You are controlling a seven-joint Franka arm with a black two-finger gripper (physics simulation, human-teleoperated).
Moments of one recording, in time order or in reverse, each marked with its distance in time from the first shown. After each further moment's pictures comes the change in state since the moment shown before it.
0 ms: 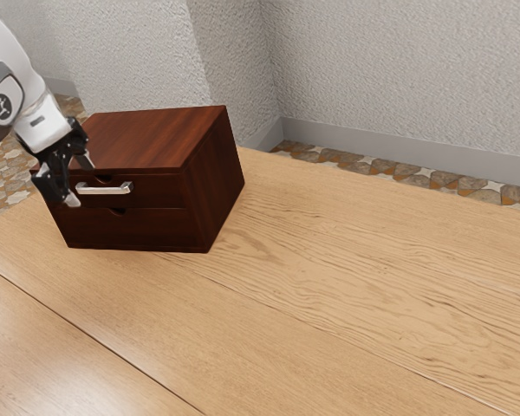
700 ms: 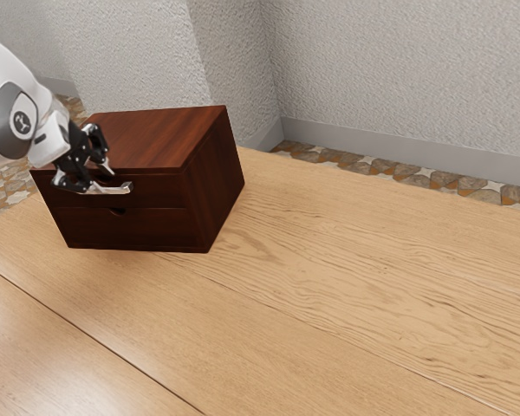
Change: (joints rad) arm 0.053 0.109 -0.001 0.009 -0.179 0.211 0.405
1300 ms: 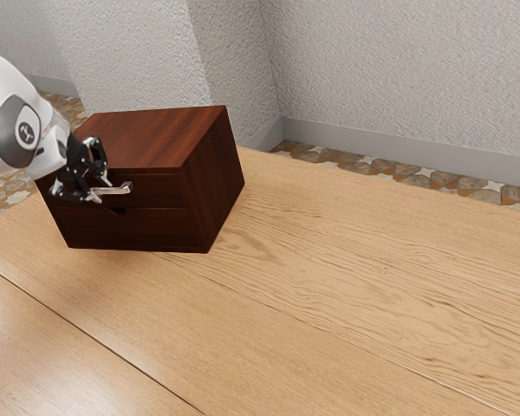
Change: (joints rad) arm 0.039 0.052 -0.002 0.004 -0.021 0.017 0.142
